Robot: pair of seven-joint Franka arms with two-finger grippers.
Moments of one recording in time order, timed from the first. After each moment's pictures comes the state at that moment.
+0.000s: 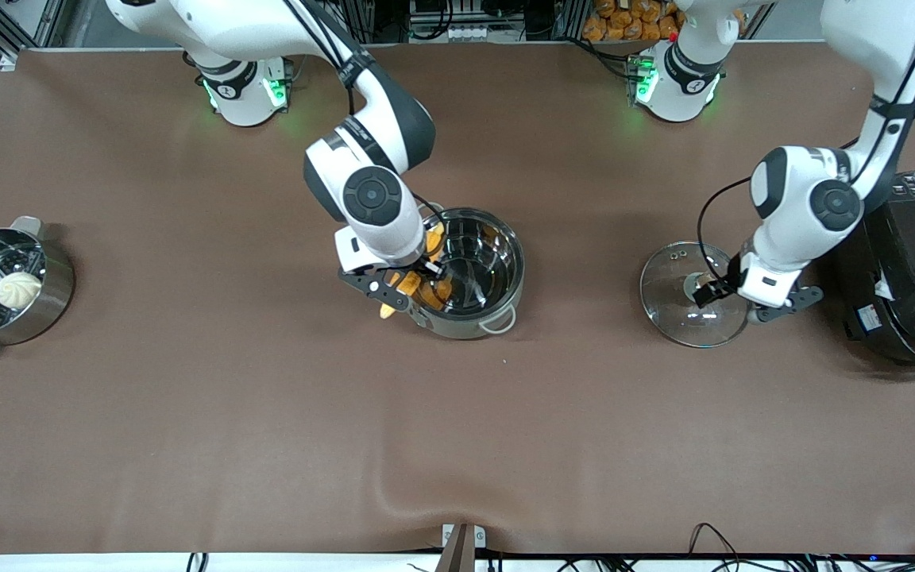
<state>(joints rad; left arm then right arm) 0.16 0.22 -0.21 -2.24 0.09 2.53 -0.48 0.65 0.57 0.04 -1.48 0.10 1.98 1.18</state>
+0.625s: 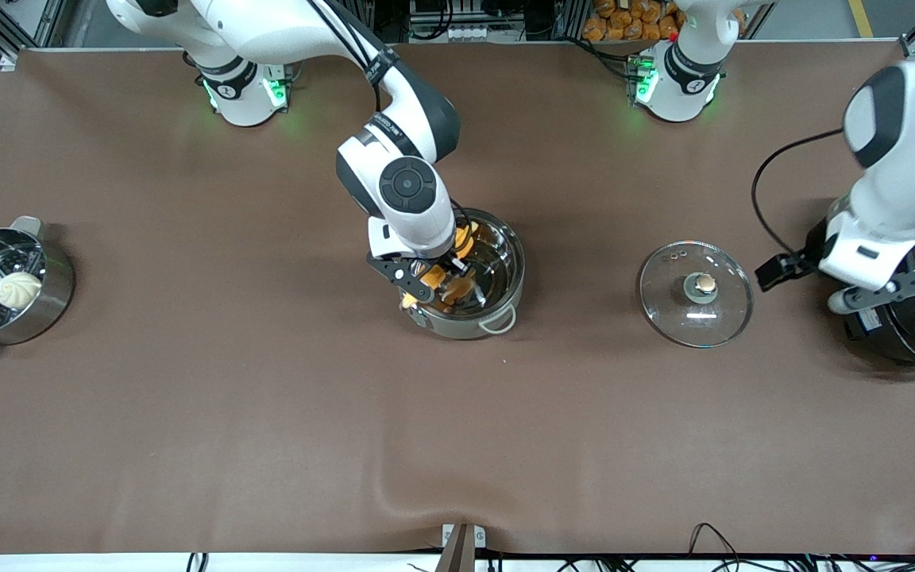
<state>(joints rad) 0.16 0.05 -0.25 -1.84 0.09 1.92 -0.35 0.69 0.61 0.06 -1.44 0.10 2.02 1.37</state>
